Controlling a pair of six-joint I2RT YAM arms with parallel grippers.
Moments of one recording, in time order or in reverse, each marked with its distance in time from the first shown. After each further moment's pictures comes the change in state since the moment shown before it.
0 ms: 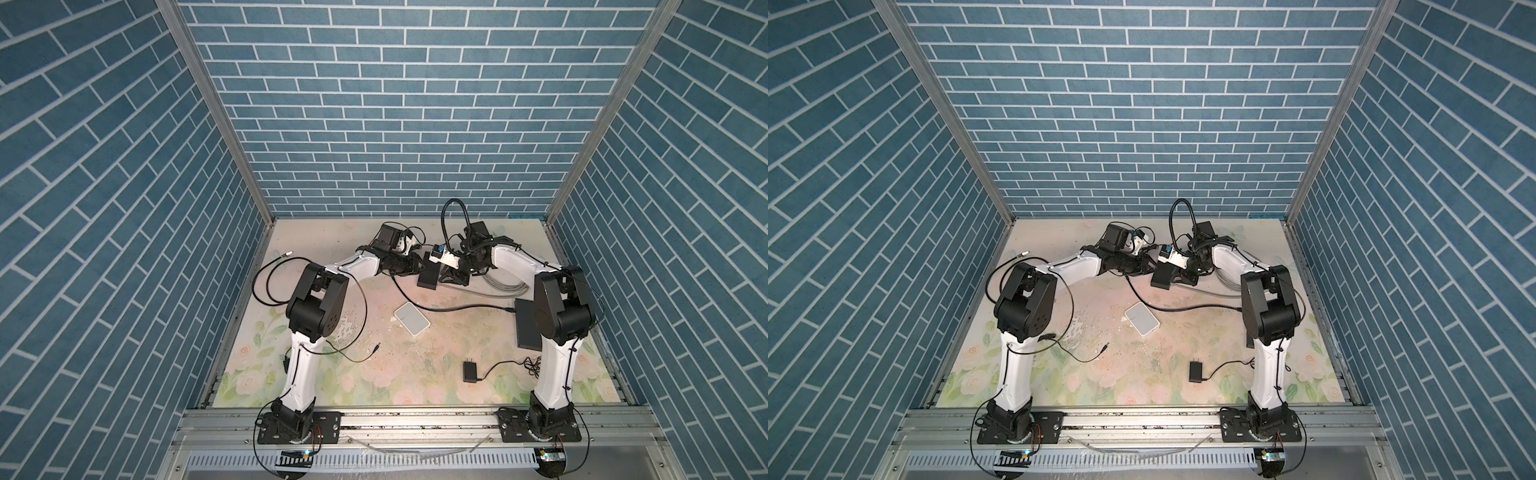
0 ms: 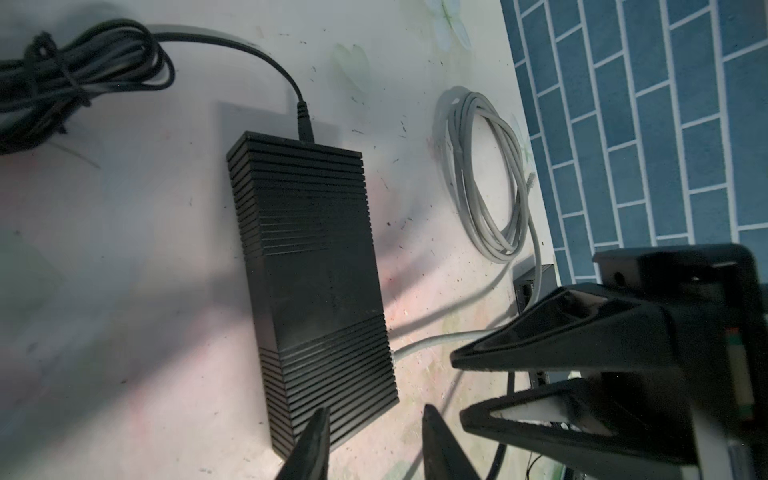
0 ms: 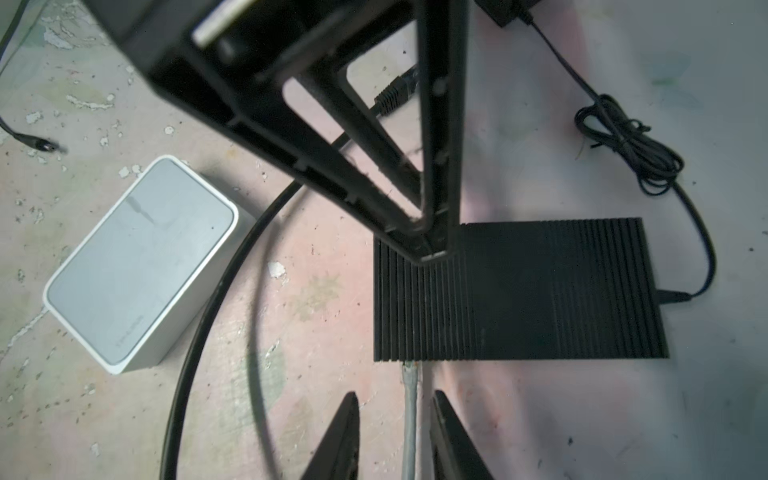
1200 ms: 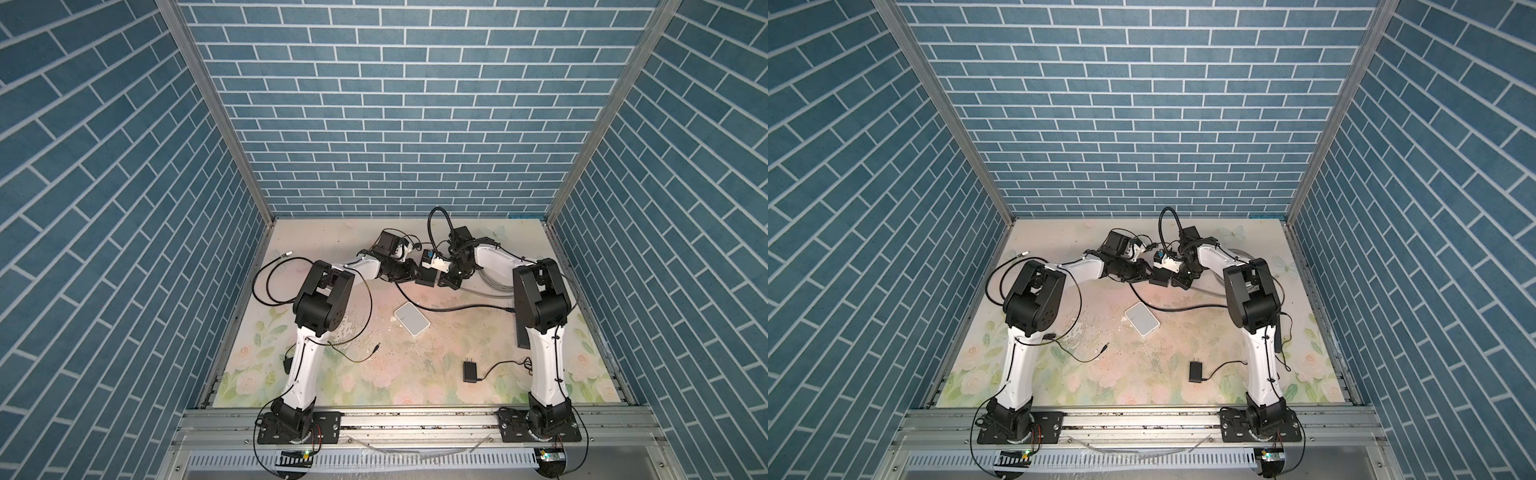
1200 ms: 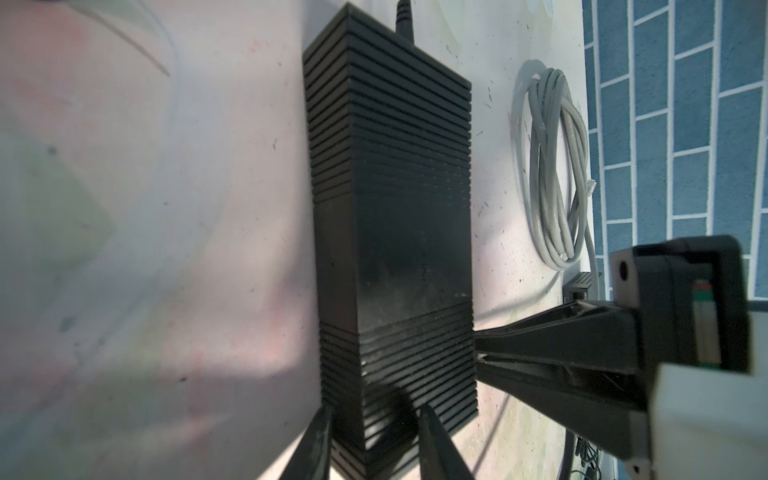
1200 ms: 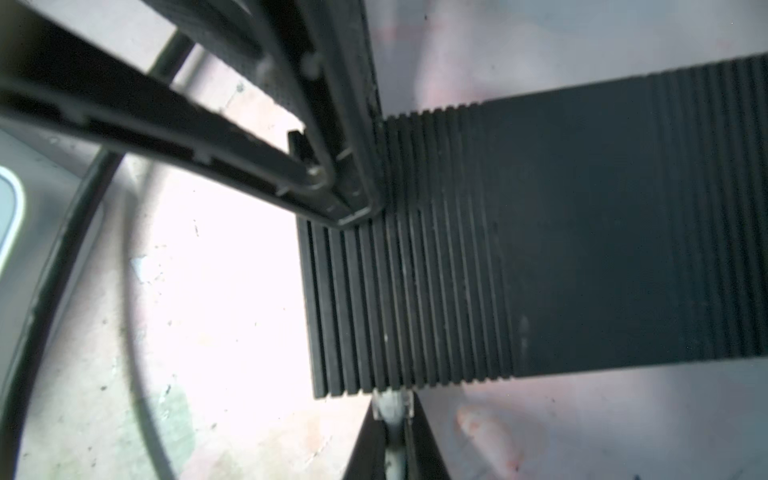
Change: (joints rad) left arm 0.010 0.077 0.000 0.003 0.009 -0.043; right arm 0.066 0.178 0.133 -0.043 0.196 0.133
